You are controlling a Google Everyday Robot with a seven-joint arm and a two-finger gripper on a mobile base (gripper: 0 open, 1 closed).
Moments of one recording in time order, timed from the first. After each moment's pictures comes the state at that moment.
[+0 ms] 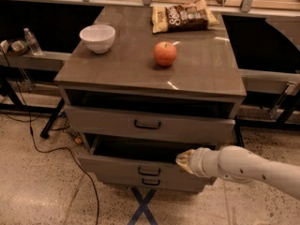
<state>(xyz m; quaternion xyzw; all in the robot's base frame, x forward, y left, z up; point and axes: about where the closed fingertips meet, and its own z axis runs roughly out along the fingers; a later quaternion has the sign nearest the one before) 0.525 -0.125 0.517 -0.48 0.79 0.11 0.36</state>
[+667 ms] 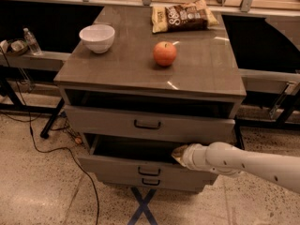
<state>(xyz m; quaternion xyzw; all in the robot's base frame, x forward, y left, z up) 0.577 -0.118 0.470 -0.45 0.81 0.10 0.37</state>
